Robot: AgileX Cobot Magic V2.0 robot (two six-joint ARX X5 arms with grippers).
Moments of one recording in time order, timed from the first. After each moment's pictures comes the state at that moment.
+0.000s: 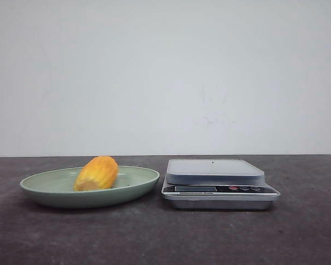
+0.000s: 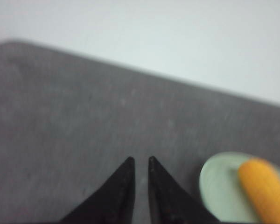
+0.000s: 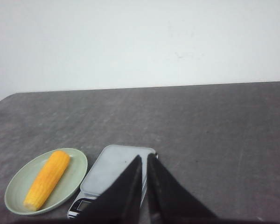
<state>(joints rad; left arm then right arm) -0.09 0.01 0.14 -0.26 -0.15 -0.25 0.50 0.20 0.82 -0.76 0.16 0.26</state>
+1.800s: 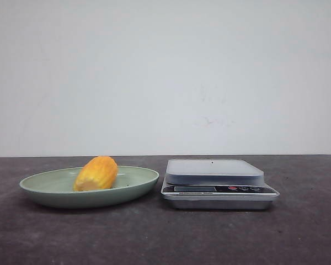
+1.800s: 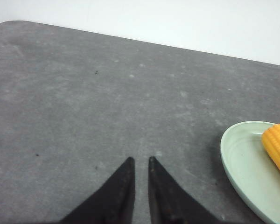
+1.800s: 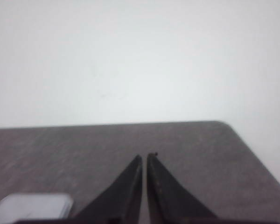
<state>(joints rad) -0.07 0.00 0.05 -0.23 -0.13 -0.17 0.07 0.10 0.56 -0.41 0.06 0.07</state>
